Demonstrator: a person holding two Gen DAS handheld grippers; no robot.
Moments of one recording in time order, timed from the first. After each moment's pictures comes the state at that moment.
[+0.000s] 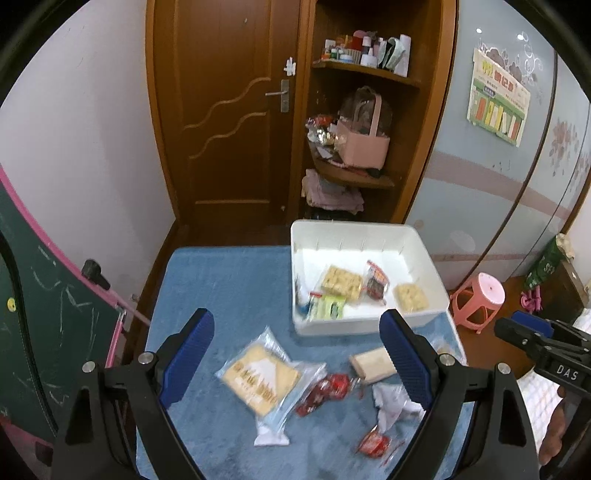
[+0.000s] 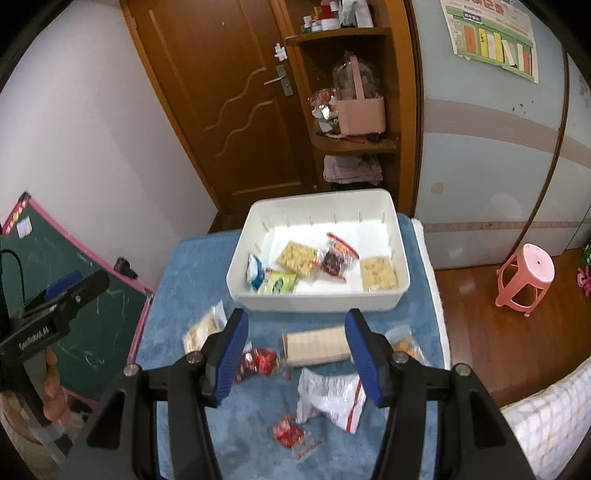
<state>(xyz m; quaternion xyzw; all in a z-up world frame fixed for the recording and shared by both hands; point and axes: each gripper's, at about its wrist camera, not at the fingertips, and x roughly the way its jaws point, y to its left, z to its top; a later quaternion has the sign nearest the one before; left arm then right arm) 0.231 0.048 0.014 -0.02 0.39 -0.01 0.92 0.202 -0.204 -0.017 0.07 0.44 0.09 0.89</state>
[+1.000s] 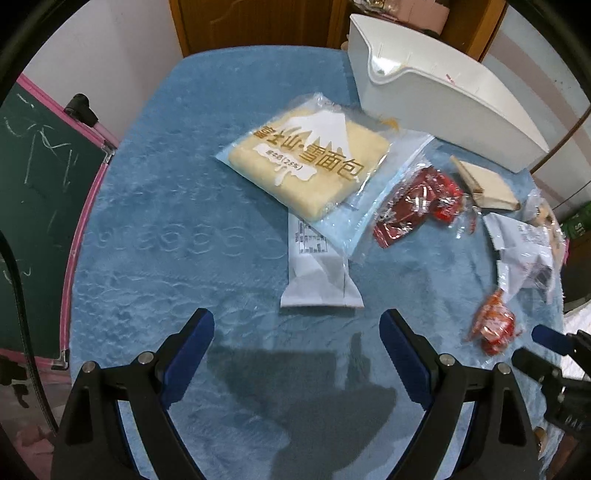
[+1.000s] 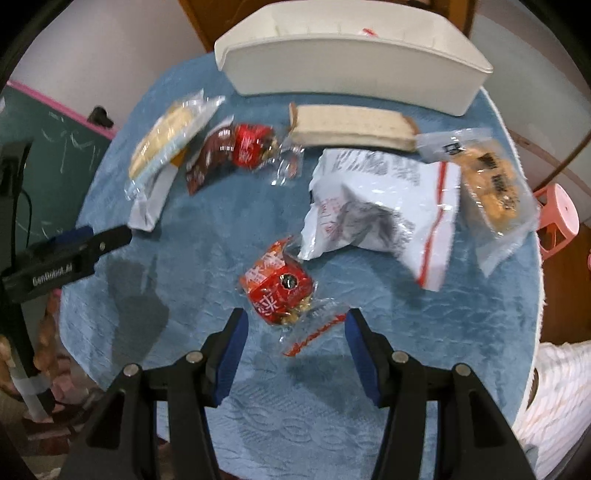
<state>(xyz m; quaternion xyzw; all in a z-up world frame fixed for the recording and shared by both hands) 0.183 0.083 -0.248 -0.05 0.59 0.04 0.81 0.140 -0.151 -0.233 -0.01 0.62 0.13 0.78</state>
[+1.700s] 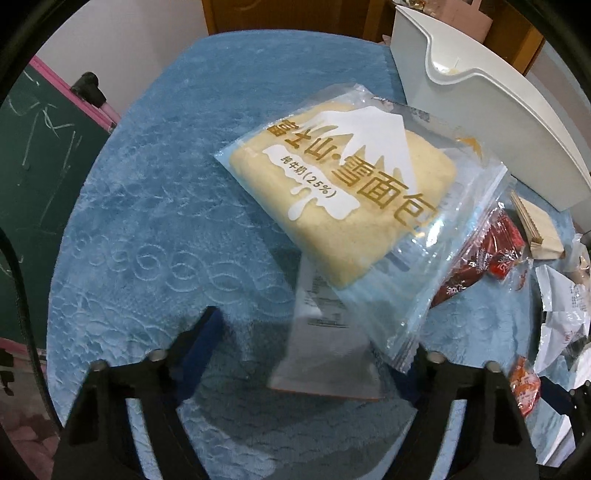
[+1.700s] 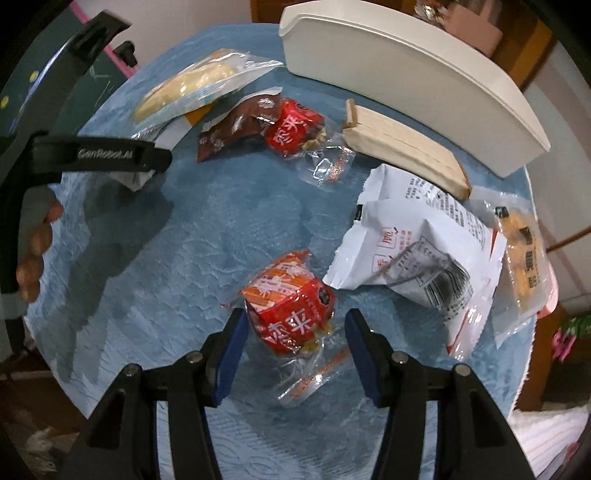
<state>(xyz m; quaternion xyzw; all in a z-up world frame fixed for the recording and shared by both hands) 0.231 0.085 -0.283 -0.07 0.58 0.09 0.80 0.137 -0.107 -0.260 -0.16 0.59 0.16 0.78</state>
